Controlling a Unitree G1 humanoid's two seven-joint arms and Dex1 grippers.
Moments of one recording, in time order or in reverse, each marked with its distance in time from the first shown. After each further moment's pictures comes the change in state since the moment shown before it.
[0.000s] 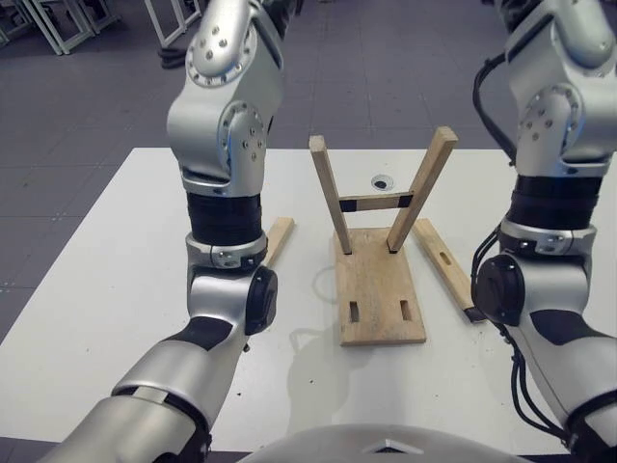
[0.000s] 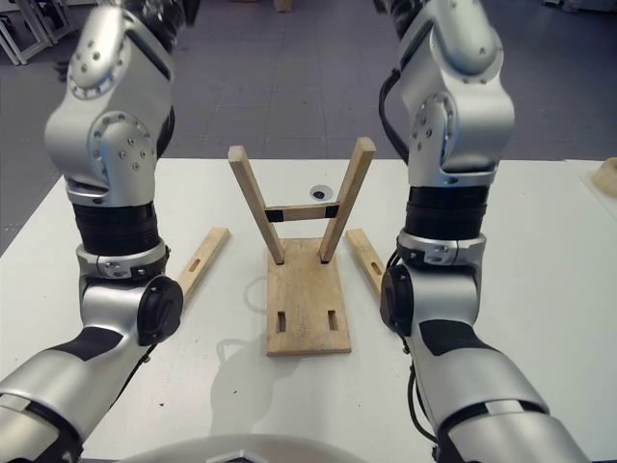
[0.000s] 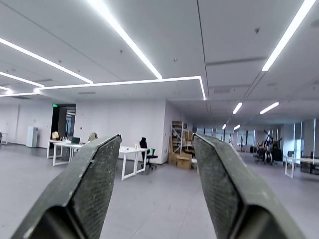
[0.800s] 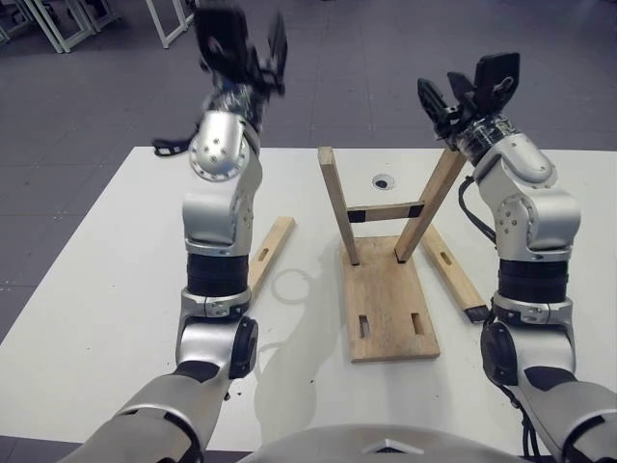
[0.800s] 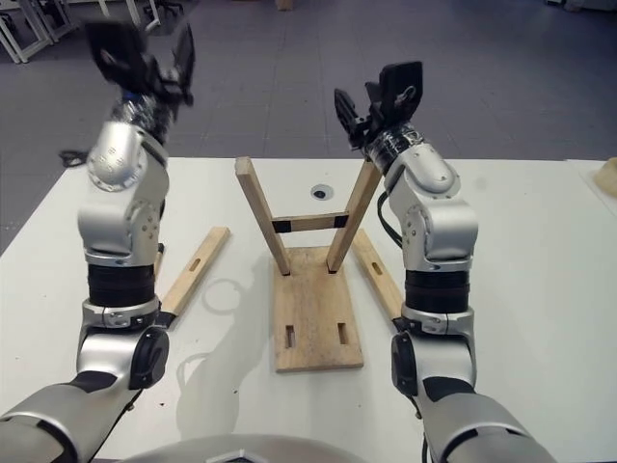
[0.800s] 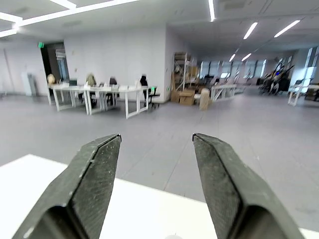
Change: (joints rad) left arm 0.323 0.055 -0.050 -0.164 0.129 -0.196 -0.014; right arm 0.436 0.002 0.043 -0.254 0.052 0.188 0.013
